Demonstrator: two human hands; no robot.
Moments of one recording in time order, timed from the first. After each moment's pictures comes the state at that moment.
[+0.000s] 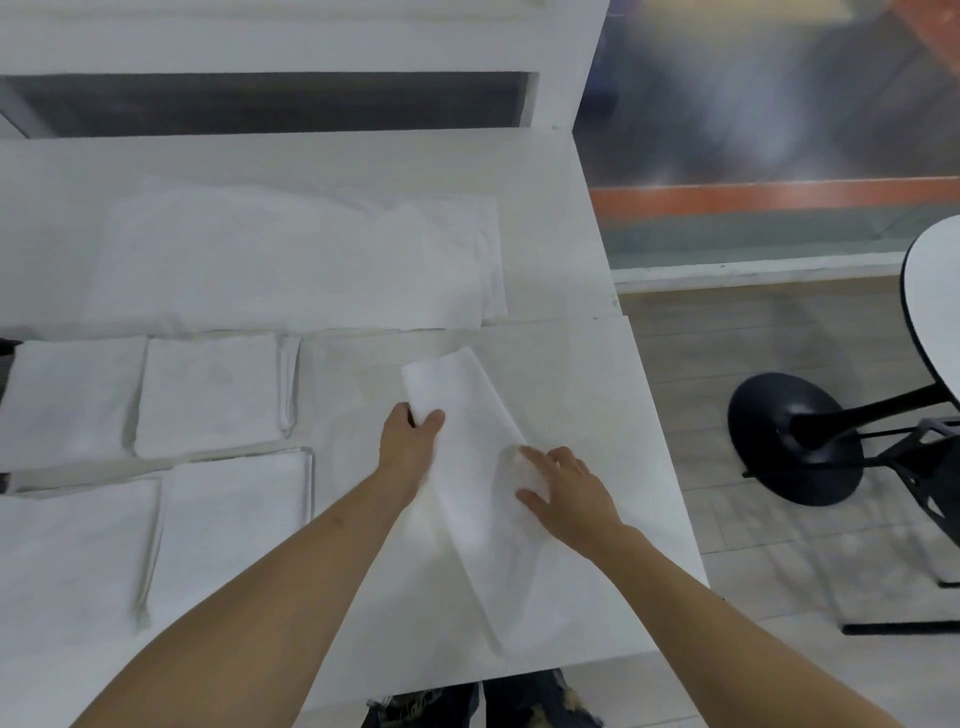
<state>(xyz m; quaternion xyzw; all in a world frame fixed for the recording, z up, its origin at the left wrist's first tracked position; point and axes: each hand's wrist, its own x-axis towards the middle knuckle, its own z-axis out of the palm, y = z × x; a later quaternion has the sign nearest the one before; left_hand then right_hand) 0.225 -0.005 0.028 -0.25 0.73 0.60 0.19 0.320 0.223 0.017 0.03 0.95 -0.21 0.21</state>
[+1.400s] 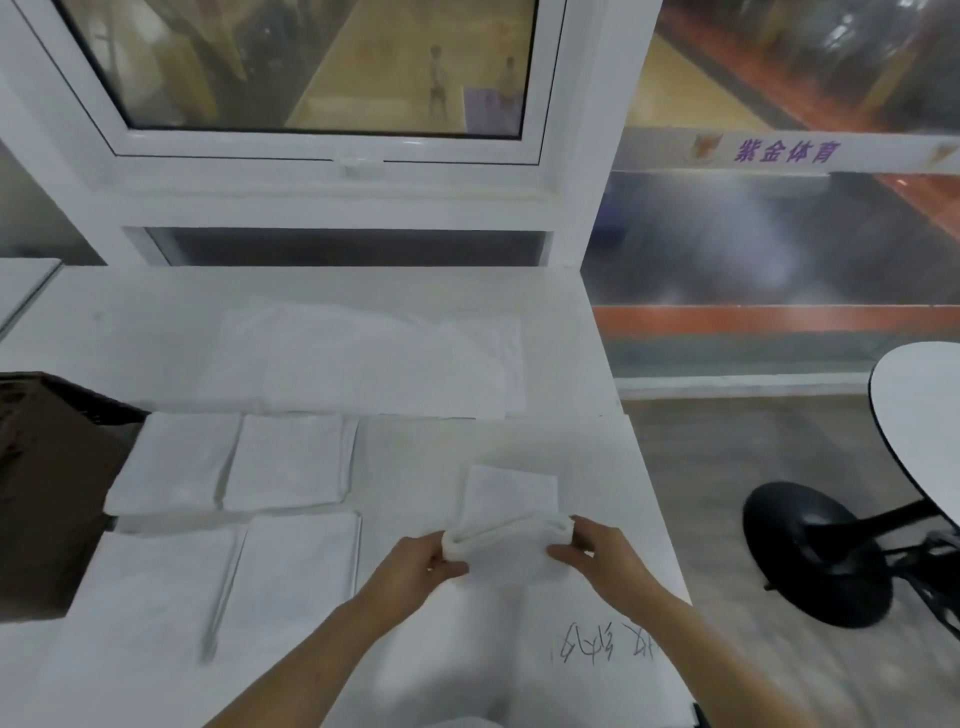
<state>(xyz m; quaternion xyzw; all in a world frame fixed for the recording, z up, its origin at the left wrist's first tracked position) 0.317 -0.076 0.107 0.11 0.85 0.45 0.24 0.344 0.227 0.136 0.04 0.87 -0.47 0.16</state>
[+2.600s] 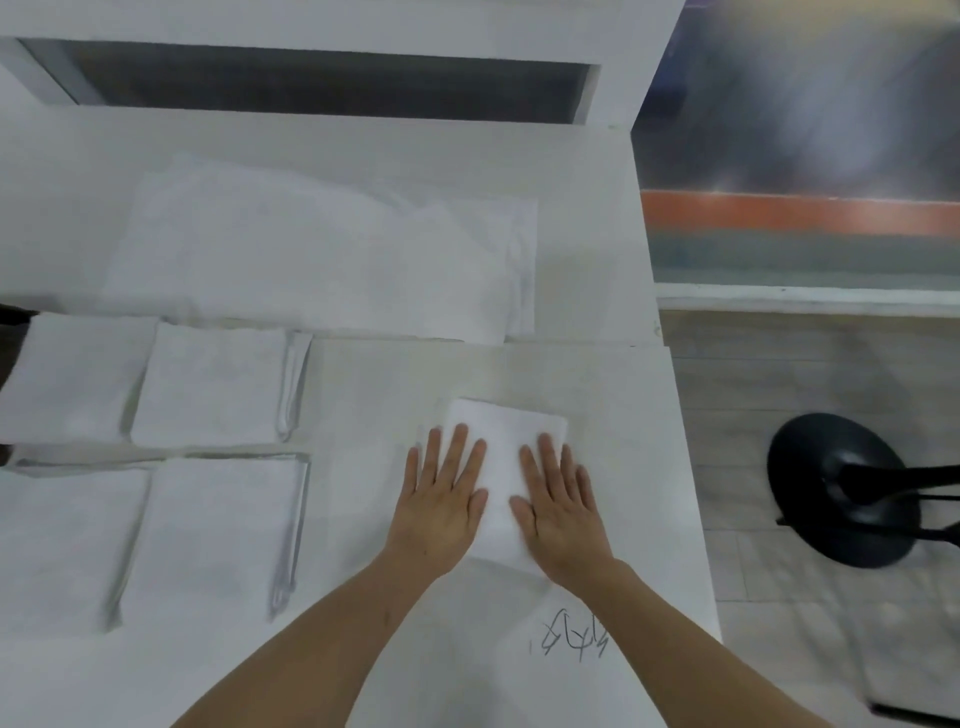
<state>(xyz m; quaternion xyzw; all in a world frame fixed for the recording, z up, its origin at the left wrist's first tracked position) 0.273 0.016 -0.038 0.16 0.98 0.07 0.08 0.292 0.225 -0.032 -0.06 0.97 -0.17 0.18</state>
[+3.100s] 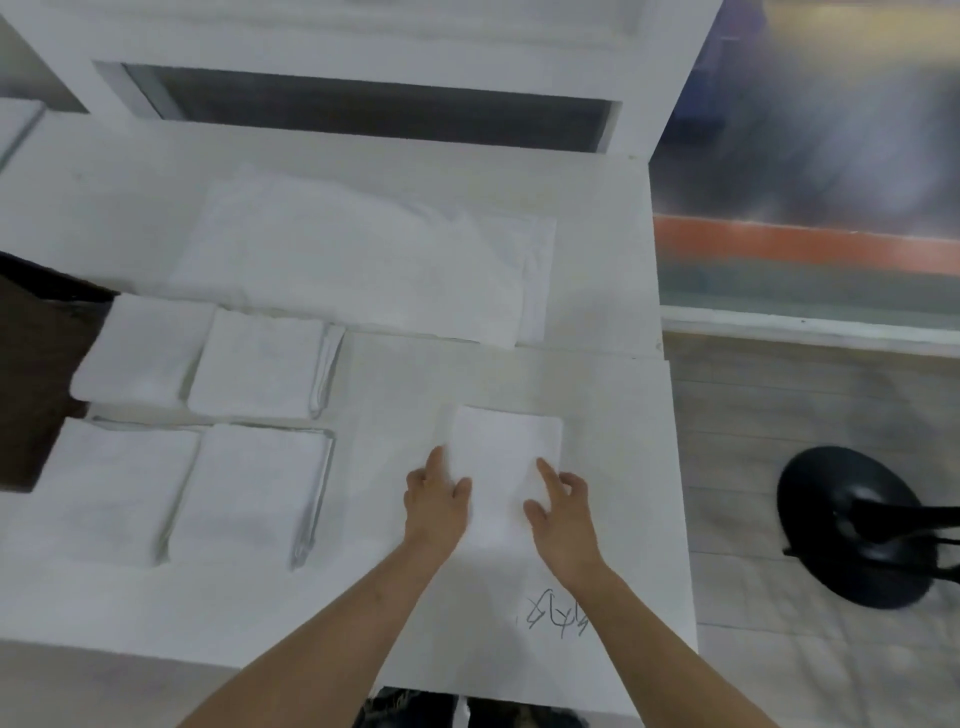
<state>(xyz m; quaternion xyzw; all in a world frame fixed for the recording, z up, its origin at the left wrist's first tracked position) 0.293 0.037 0.022 -0.24 0.86 0.39 0.22 0.311 0.226 0.003 0.10 0.89 -0.39 0.21</state>
